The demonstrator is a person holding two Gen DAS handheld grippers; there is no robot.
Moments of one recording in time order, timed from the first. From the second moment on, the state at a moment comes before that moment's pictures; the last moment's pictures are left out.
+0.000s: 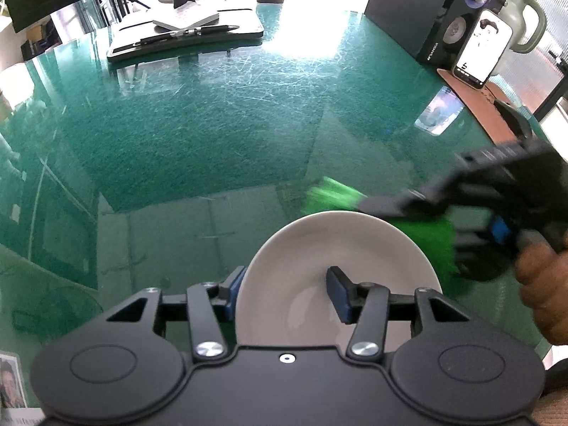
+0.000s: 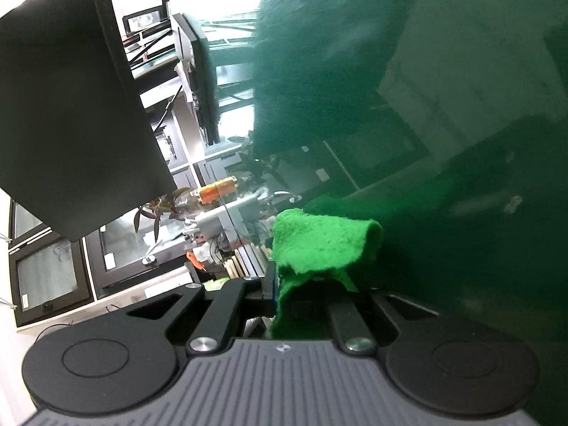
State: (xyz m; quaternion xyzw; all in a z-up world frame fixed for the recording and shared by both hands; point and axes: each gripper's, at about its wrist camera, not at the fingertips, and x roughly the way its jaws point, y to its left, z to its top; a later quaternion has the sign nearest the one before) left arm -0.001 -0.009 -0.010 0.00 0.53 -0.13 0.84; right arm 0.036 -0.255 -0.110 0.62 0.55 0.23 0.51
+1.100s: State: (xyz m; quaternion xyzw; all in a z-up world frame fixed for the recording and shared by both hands) left arm 0.000 -0.013 -0.009 0.00 0.53 -0.12 0.84; right arm 0.022 -0.282 -0.113 0.62 0.56 0.22 0.50
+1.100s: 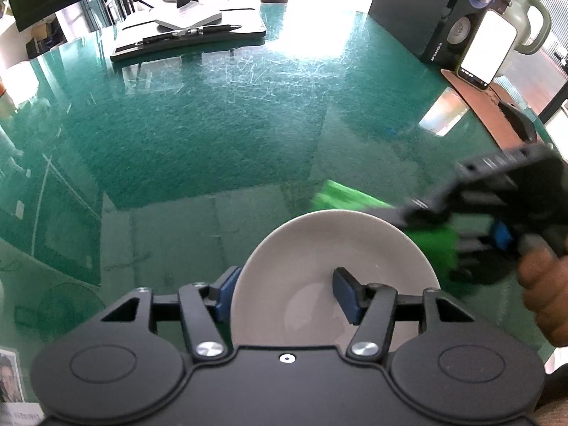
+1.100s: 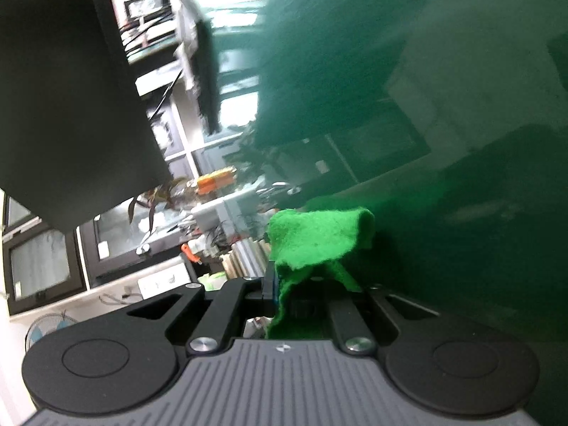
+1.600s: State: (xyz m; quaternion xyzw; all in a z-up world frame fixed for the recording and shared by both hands) left arm -0.040 0.008 0.011 -0.06 0.53 -0.06 0.84; right arm 0.032 -0.285 -0.090 0.58 0.54 0.22 0.57
